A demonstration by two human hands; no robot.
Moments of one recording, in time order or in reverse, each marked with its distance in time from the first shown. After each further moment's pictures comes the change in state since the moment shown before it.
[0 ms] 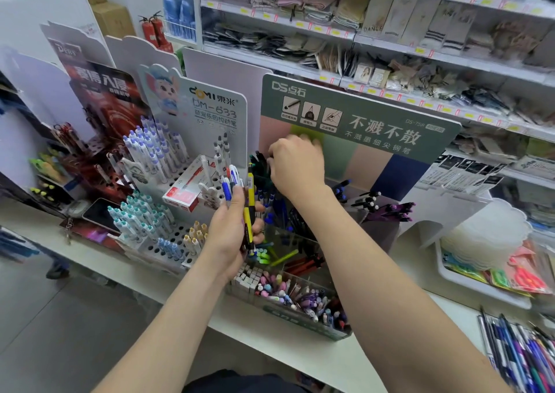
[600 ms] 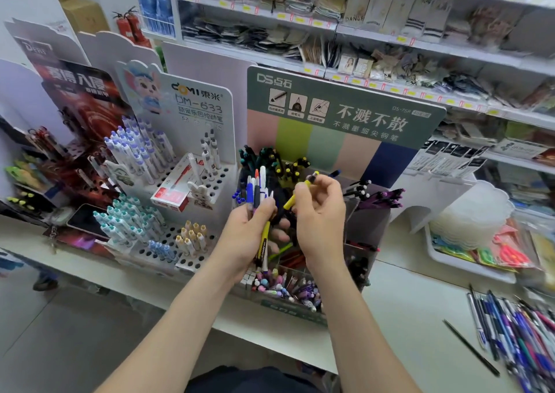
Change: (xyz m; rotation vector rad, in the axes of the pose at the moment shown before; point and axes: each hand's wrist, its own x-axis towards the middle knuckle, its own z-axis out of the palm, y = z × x) left_hand -0.010 -0.012 0.015 0.353 -0.175 -0.032; right_hand -0.125 -0.011 -0.019 1.367 0.314 0.750
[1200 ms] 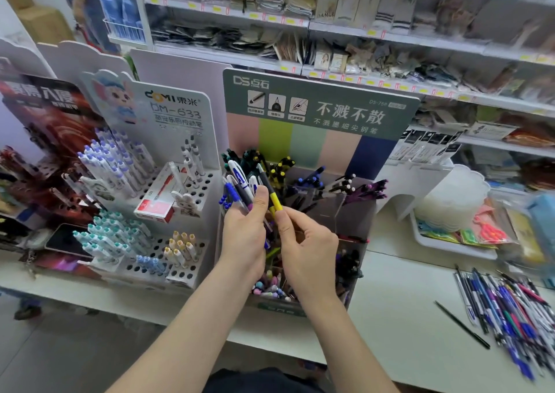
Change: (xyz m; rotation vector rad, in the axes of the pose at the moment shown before) left_hand 0.007 0.003 0.036 -0.325 0.209 0.054; right_hand -0.043 0.020 -0.016 -0.327 -0.002 -0.252
